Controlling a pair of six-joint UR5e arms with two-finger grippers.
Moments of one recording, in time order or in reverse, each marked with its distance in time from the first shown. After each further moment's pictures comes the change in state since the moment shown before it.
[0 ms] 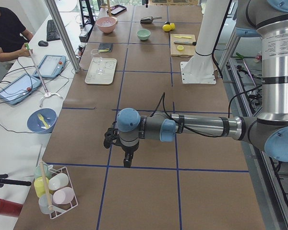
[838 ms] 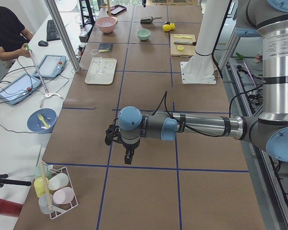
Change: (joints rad) left arm 0.002 0.007 -0.011 -0.014 0.002 -0.003; right arm 0.000 0.003 -0.011 0.062 0.001 0.052
